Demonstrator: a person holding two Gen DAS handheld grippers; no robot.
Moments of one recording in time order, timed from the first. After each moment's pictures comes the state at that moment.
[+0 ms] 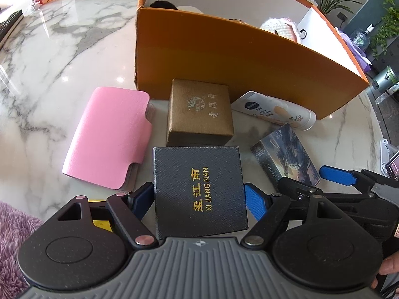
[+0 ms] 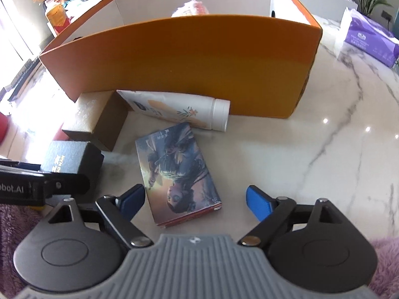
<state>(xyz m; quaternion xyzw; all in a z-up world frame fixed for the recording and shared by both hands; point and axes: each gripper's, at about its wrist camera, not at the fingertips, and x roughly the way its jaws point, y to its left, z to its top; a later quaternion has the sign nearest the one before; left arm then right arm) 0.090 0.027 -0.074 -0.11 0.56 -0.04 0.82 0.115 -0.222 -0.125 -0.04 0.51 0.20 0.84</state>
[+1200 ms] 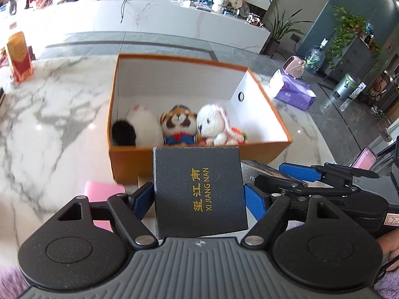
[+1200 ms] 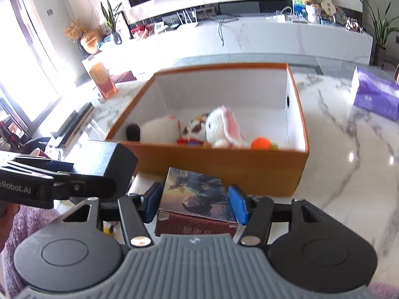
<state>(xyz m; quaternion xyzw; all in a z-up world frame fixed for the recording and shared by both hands) 0.109 0.028 0.048 -0.09 0.47 -0.12 0.87 0.100 -0.228 -0.009 0.00 0.41 0.27 0.87</state>
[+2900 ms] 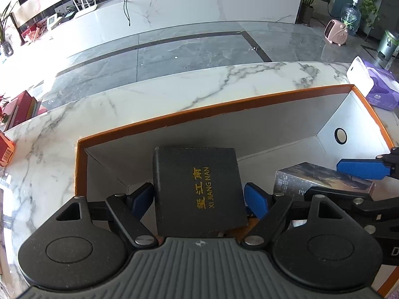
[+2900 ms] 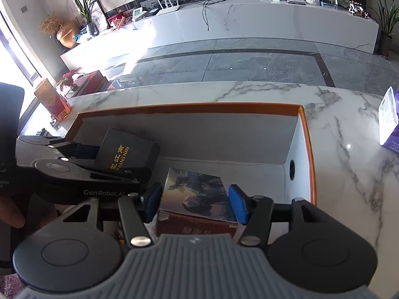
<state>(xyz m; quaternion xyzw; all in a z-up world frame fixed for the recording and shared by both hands) 0.331 0.006 -0.039 0.05 0.51 -0.06 0.86 0.307 -0.185 -0.051 0.00 0.47 0.25 0.85</state>
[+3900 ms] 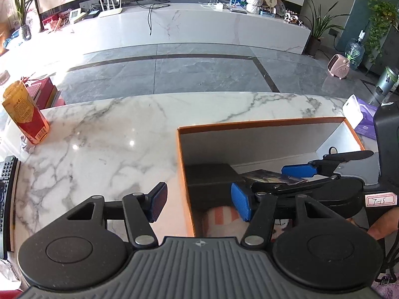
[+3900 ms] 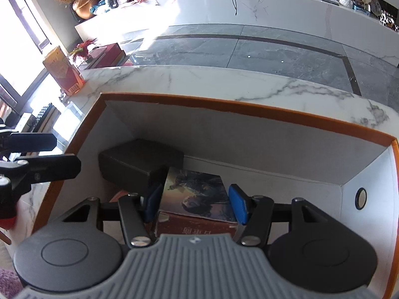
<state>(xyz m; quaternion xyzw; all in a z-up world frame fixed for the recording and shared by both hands) 0.285 0.087 0.011 -0.02 0.48 -0.04 0.88 0.319 -0.095 -0.071 -0.06 0.49 0.28 0.82</state>
